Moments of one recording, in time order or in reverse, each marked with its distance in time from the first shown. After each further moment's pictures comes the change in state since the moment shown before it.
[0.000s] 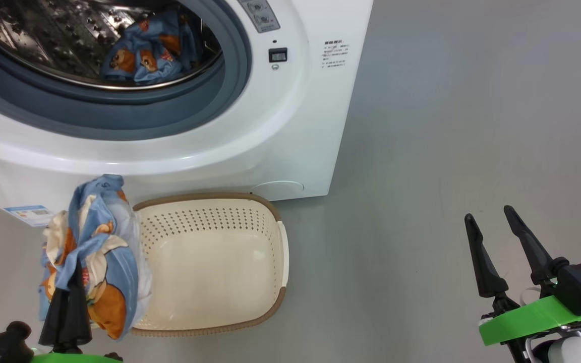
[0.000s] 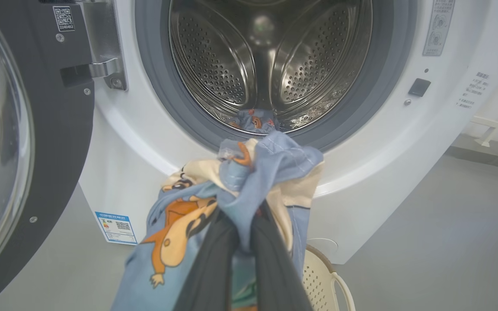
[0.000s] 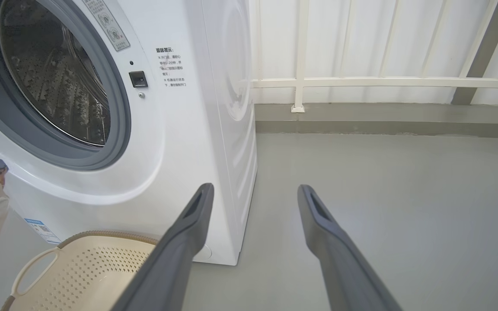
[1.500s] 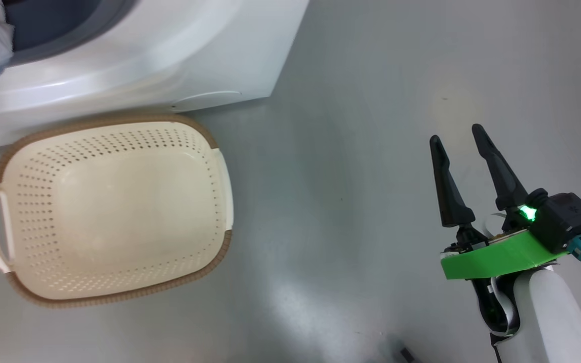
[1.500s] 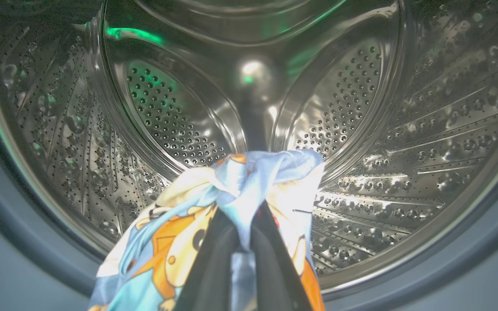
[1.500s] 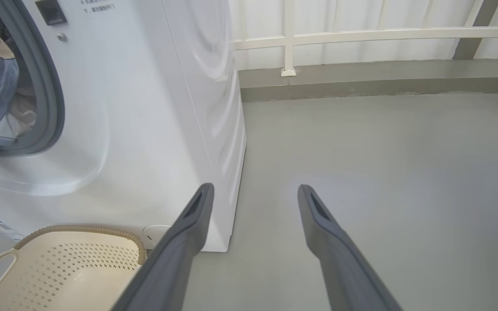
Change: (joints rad) left arm -1.010 0.210 -0.005 0.516 0.007 0.000 -0.001; right arm -0.231 0.081 0.061 -0.017 0.003 0.000 0.000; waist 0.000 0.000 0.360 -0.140
